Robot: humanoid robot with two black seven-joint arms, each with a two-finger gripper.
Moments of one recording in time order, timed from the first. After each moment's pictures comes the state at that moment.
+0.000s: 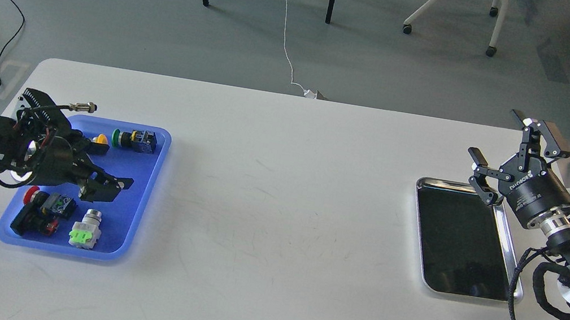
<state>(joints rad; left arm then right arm) -0.63 0.76 -0.51 -1.05 2.18 -0.23 -0.49 0.55 -0.61 0.54 0.95 -0.10 0.35 0.49</state>
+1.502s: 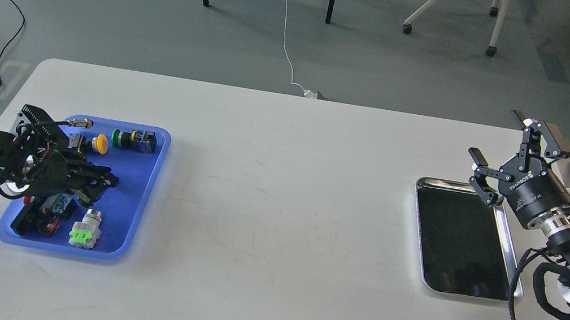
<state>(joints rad) -0.63 0.70 -0.45 -0.92 2.18 -0.20 -0.49 0.56 -0.61 0.54 0.94 -0.10 0.35 0.49</state>
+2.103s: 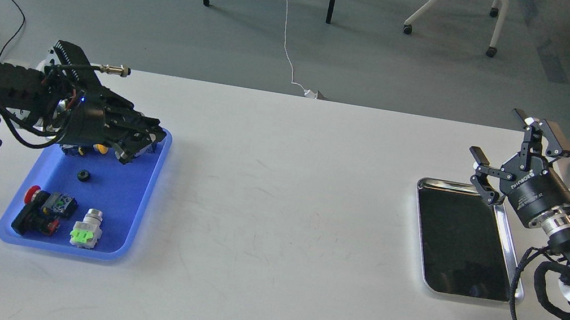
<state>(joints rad) -0.86 0.79 -0.45 -1.29 2.18 -0.31 -0.49 0.56 -0.61 0.54 0.94 -0.10 0.35 0.49</state>
